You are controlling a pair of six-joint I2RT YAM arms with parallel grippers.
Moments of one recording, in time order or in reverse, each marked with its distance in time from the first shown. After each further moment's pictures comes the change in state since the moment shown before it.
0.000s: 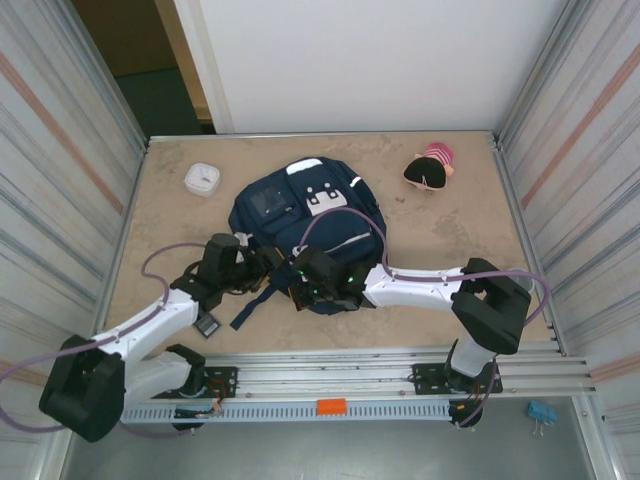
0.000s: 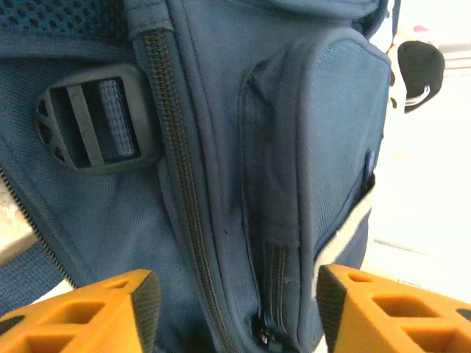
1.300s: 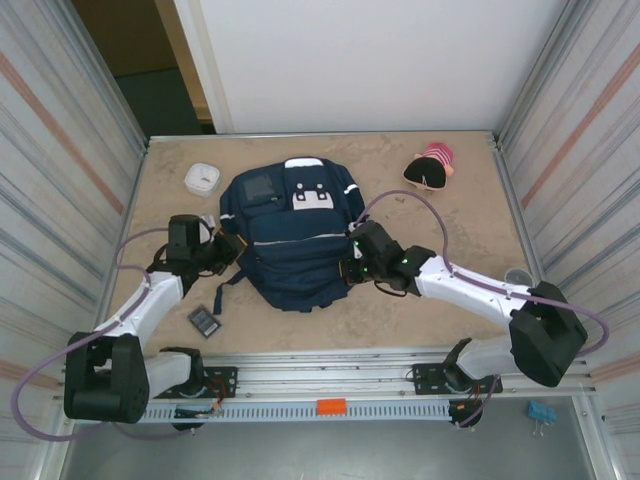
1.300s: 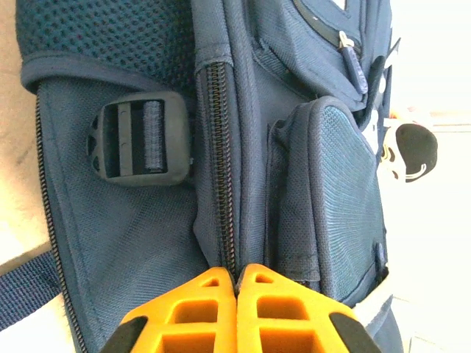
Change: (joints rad) left arm 0.404 0.060 0.118 -0.129 0.167 0.304; right arm -0.315 -0.308 -0.165 -0.160 -0.038 -0.129
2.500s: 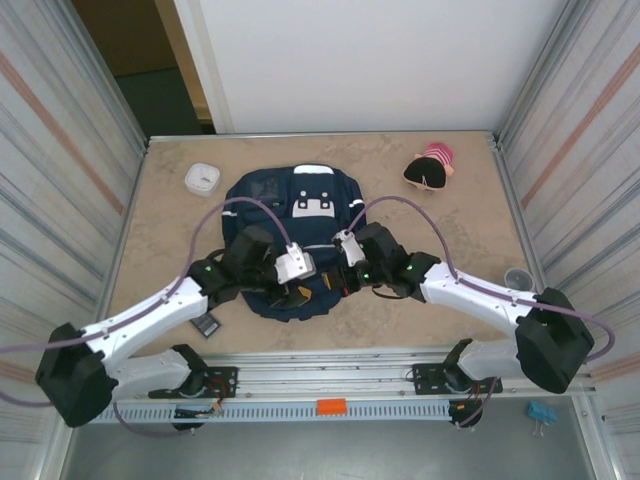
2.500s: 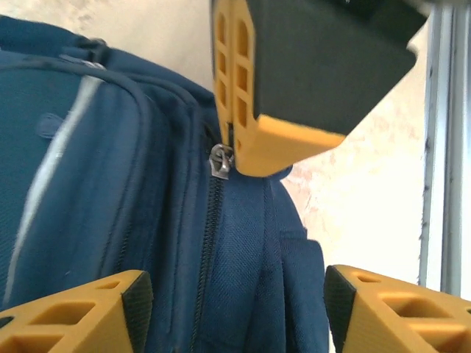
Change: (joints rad) left arm -0.681 -0.016 0.160 -0.238 -0.145 1.310; right arm 0.025 -0.039 -0.050 0.126 -0.309 -0.089
